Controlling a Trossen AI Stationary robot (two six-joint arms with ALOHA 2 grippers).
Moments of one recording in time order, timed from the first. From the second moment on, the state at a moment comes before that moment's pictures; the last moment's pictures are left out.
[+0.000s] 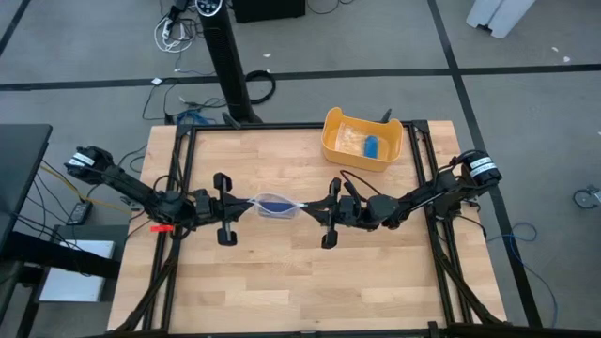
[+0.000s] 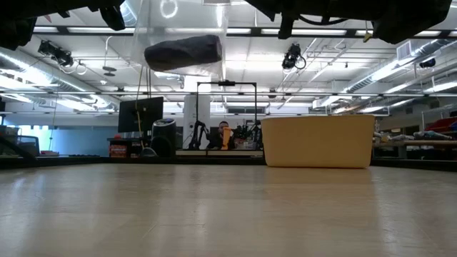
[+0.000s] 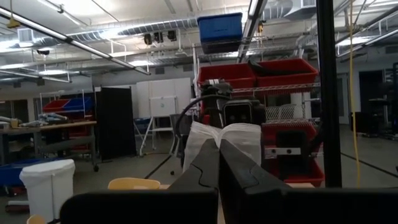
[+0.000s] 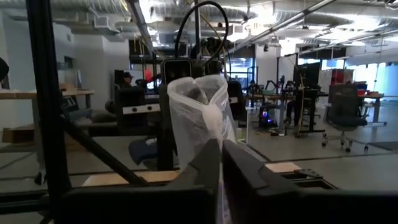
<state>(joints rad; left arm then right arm) -0.41 1.05 0.27 1.23 -0.52 0.26 0.28 1.65 0.73 1.21 0.42 -0.09</state>
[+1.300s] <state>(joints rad) -0.41 1.05 0.27 1.24 -0.52 0.27 0.25 1.65 0.74 1.19 0.28 -0.08</state>
